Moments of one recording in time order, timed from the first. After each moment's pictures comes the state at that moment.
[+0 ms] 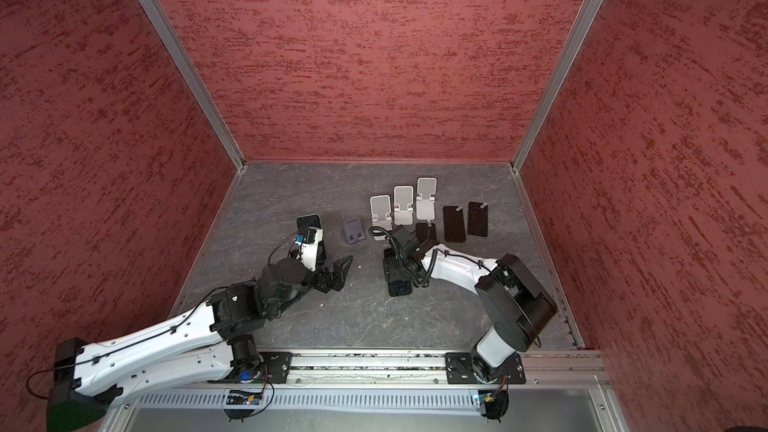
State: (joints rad) left arm -1.06 0.83 0.67 -0.29 -0.47 -0.51; right arm 0.68 1.60 0.88 -0.45 -0.07 0.55
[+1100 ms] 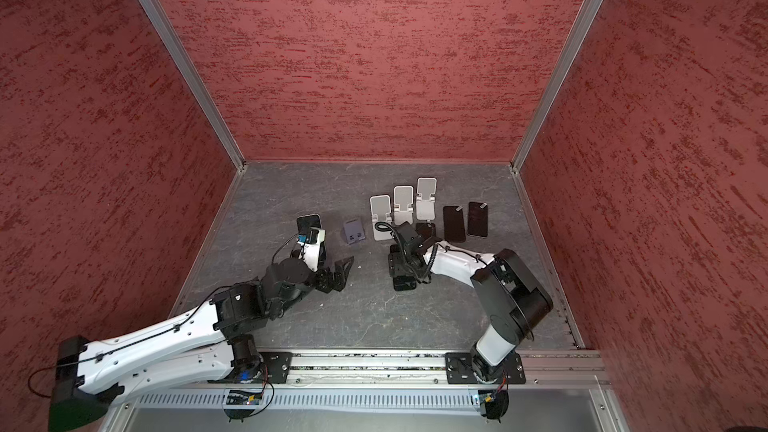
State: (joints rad) left arm -1.06 0.85 0.67 -0.29 -0.47 -0.51; right arm 0.63 1.64 0.88 -0.42 -0.02 0.54
